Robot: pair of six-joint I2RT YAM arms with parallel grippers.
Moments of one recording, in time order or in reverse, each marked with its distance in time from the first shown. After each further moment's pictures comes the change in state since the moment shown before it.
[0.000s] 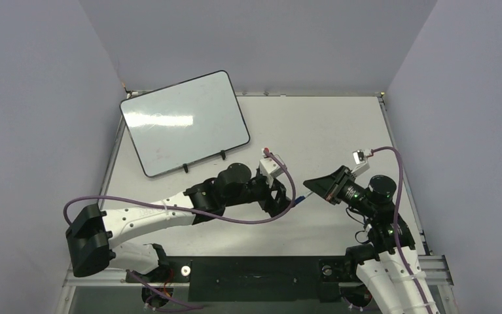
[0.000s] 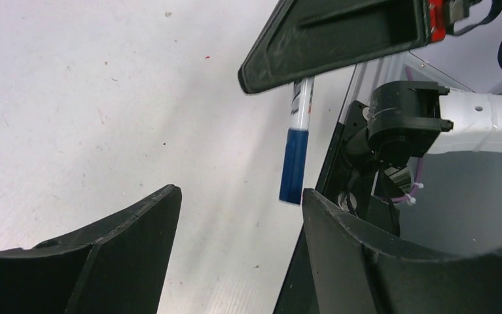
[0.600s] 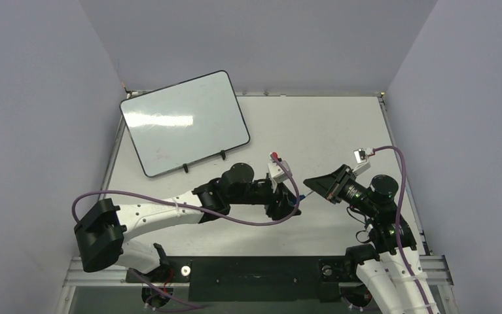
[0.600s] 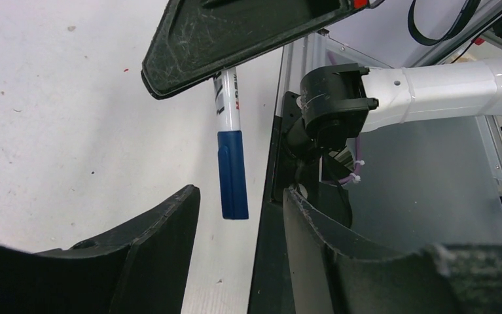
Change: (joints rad) left arm 0.032 0.038 -0.056 0.175 0.274 -0.025; right arm 0.001 0.000 0.034 0.003 -0.001 0.018
